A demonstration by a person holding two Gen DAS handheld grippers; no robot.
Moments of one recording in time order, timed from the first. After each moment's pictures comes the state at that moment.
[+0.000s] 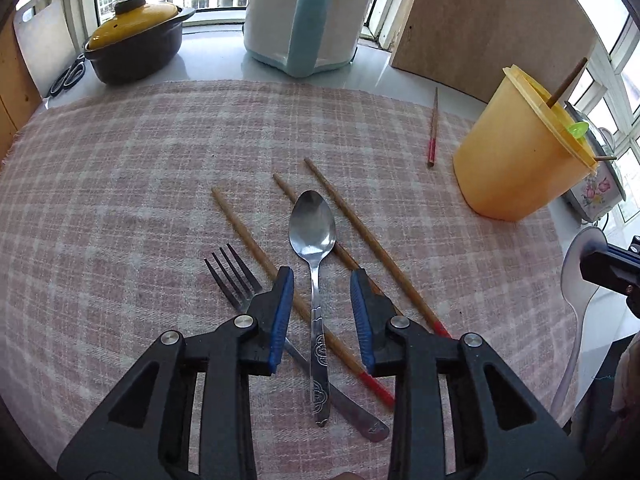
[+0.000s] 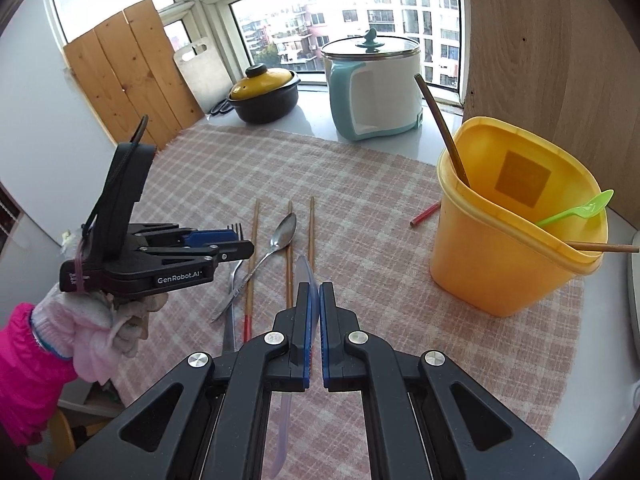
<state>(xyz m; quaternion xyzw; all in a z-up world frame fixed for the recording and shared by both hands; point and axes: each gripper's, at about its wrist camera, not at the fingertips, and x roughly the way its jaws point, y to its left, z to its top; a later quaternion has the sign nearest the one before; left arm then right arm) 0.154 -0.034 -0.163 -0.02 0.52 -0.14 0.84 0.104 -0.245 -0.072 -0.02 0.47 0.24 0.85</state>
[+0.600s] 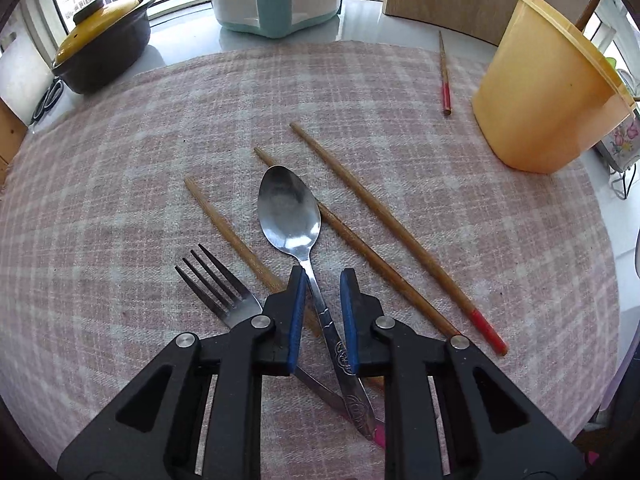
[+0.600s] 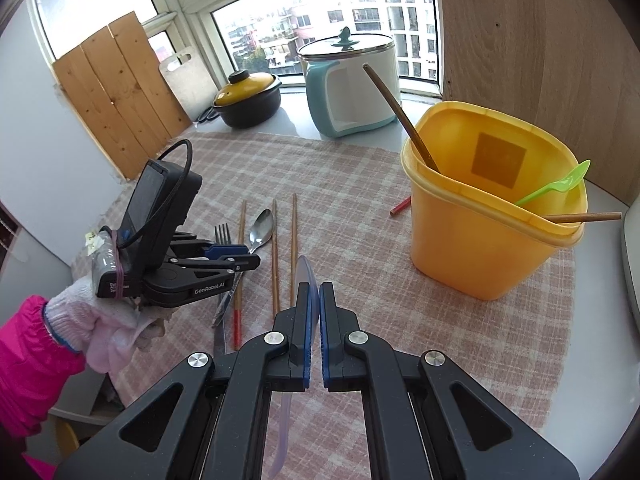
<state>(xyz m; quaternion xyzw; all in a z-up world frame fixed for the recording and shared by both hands) 0.162 -0.056 -0.198 0.06 0.56 -0.13 0.82 0.101 -0.266 -0.072 0.01 0.48 0.23 0.85</state>
